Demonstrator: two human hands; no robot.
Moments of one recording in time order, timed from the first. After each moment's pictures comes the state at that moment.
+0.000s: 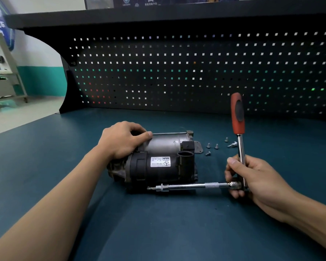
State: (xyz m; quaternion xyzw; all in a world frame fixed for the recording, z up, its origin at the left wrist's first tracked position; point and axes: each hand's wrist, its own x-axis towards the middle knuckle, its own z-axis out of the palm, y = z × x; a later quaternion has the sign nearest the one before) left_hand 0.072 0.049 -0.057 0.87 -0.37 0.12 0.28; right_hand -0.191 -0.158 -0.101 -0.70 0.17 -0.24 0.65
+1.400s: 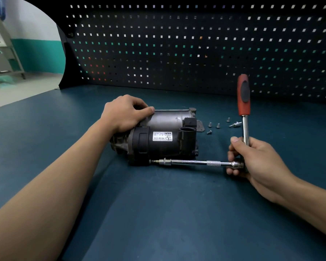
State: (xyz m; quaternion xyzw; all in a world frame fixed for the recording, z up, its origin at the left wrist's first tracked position) left_hand 0.072 0.046 -0.058 0.88 -0.36 0.12 0.29; right_hand -0.196 -0.144 -0.102 -0.68 0.26 -0.27 0.63
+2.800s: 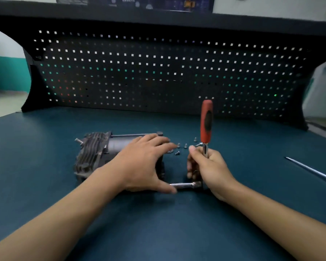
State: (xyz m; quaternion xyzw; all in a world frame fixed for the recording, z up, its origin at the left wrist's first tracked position) left_hand -0.040 0.008 -0.061 0.78 -0.61 0.14 0.09; right_hand -0.166 -0.155 -0.100 -0.71 0.18 -0.30 0.62
